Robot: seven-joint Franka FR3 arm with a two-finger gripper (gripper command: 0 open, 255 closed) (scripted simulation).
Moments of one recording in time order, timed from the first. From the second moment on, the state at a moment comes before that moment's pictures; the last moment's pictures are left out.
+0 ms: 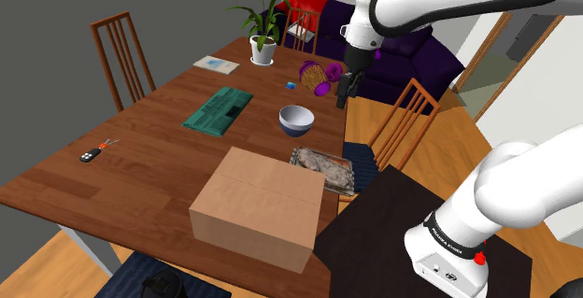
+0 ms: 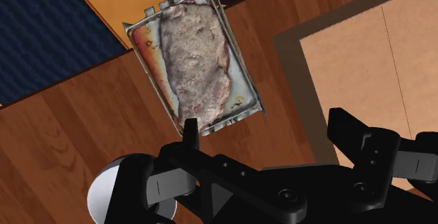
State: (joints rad) arm -0.02 -0.41 0.08 -2.40 0.03 1.93 -0.16
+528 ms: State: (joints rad) arm -0.05 -0.13 0.08 -2.32 -0.03 2.12 -0.17
